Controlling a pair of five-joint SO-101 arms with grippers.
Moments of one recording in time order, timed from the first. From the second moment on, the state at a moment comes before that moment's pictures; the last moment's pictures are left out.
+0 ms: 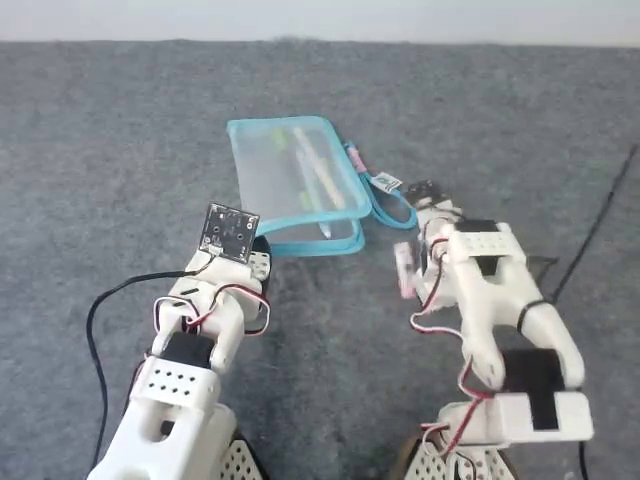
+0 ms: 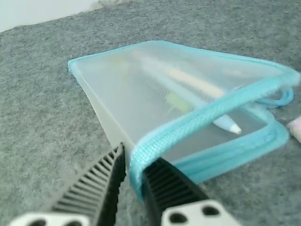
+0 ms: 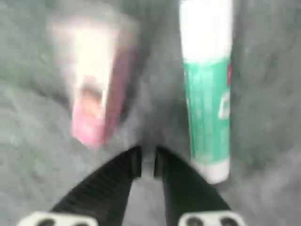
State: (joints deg) left arm 5.6 -57.8 85.9 18.9 -1.3; right arm -5.2 -1.2 40.9 57.8 21.7
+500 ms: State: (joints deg) left arm 5.6 -57.8 85.9 18.9 -1.3; right arm -3.1 -17.0 41.0 66.8 25.1
